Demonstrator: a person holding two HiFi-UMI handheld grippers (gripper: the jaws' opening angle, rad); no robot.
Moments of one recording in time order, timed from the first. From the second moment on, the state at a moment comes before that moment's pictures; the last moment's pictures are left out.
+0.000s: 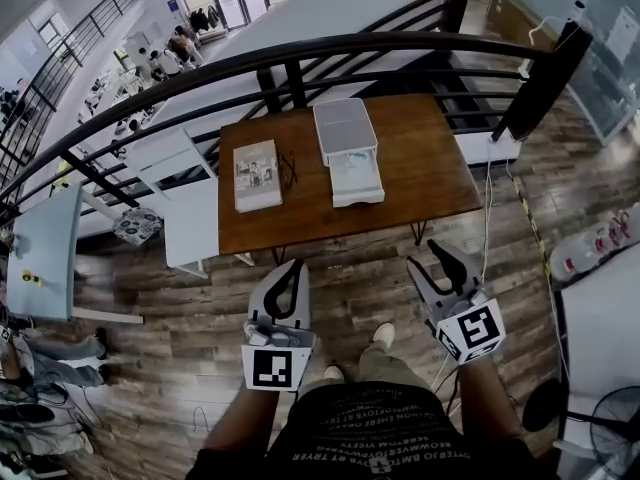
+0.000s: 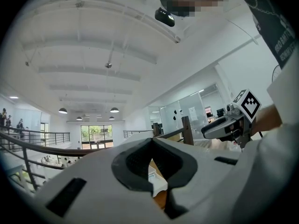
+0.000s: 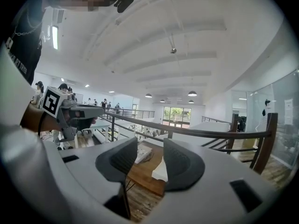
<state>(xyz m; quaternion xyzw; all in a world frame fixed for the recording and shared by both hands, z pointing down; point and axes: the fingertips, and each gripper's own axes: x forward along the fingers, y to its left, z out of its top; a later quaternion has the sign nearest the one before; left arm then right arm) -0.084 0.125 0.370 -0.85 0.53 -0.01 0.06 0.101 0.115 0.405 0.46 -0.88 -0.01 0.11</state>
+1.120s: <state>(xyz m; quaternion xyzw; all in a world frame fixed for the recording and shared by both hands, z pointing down) -0.022 0.033 0.372 -0.83 0.56 -0.01 0.06 0.155 0.019 0.411 0.42 -0.90 0.00 0.12</state>
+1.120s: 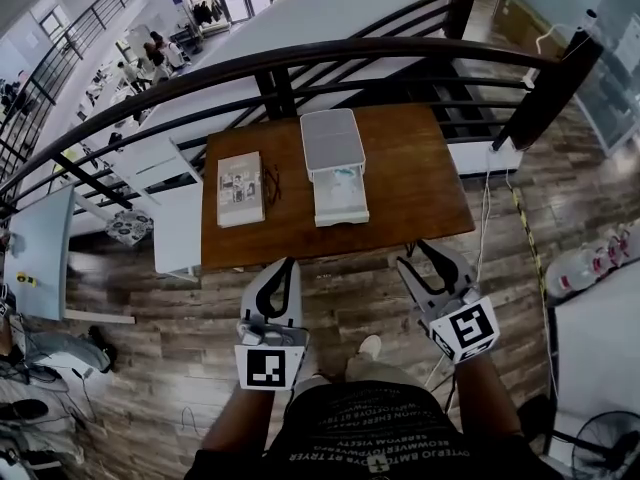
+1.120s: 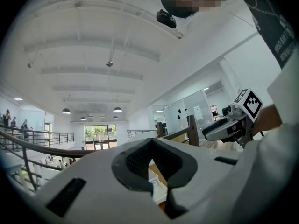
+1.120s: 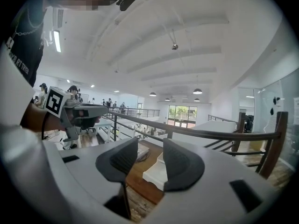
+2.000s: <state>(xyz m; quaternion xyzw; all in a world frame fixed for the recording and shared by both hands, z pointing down) 0.032 0.011 0.356 -0.80 0.59 -0.03 0.07 0.207 -0.021 0.404 0.39 -0.92 0.00 0.09</state>
